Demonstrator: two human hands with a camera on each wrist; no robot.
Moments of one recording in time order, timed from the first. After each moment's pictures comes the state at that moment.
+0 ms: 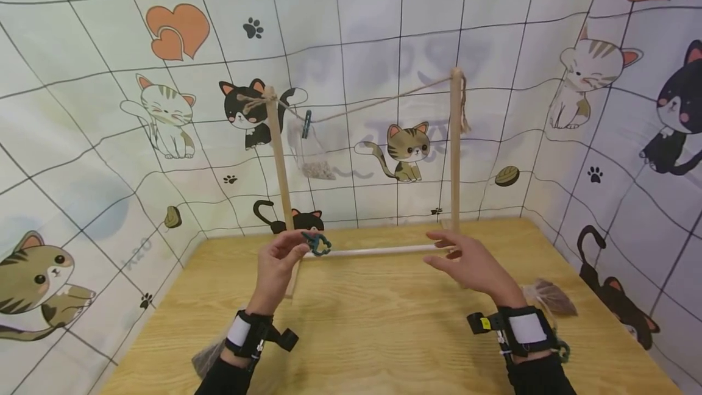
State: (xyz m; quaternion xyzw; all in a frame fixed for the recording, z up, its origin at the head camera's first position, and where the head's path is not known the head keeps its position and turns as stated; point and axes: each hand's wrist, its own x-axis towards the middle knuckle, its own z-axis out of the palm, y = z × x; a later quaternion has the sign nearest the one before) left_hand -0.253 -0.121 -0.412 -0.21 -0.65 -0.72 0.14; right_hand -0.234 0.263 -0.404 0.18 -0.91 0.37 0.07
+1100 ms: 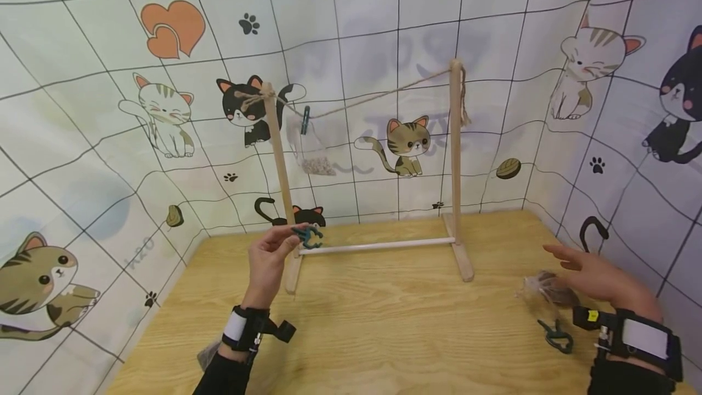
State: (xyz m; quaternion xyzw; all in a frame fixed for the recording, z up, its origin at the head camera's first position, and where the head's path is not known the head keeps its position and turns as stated) left_hand -0.258 -0.133 -0.408 -0.19 -0.63 -0.73 0.17; right_hand -0.209 0.444 -0.425 0.06 -0.96 0.26 -0.09
